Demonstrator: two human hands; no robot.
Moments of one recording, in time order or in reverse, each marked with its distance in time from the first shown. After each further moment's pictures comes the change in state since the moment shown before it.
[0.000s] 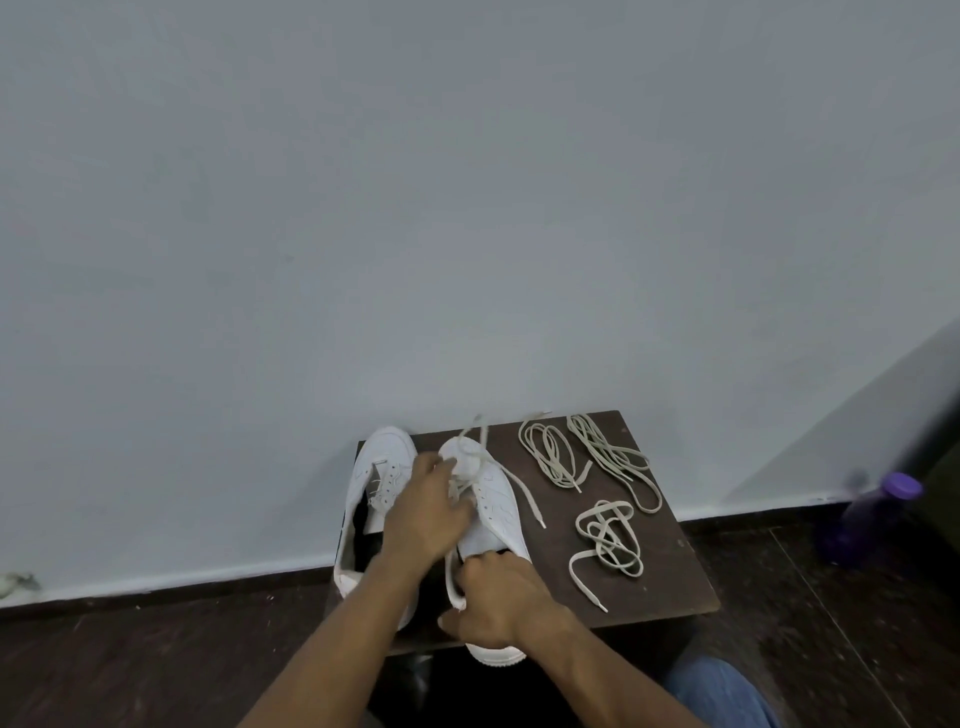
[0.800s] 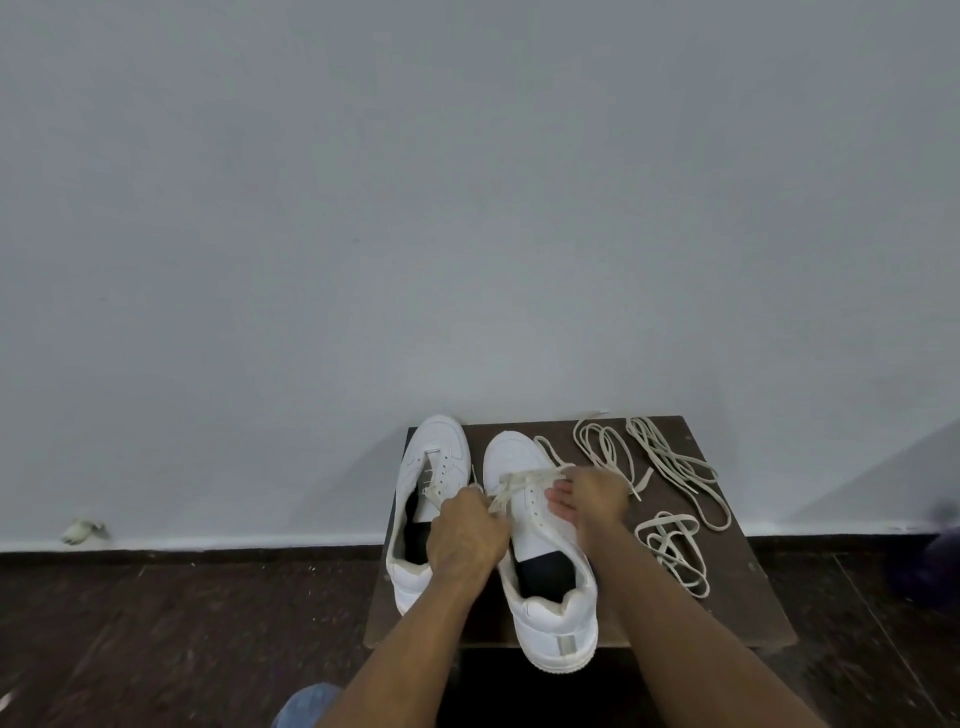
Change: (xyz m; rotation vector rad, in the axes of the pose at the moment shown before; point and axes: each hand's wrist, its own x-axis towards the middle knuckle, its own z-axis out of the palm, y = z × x) left_hand -0.011 -0.009 0.012 -0.083 0.057 -0.348; right_hand 0.085 0.053 -0.021 1.481 0.540 0.728
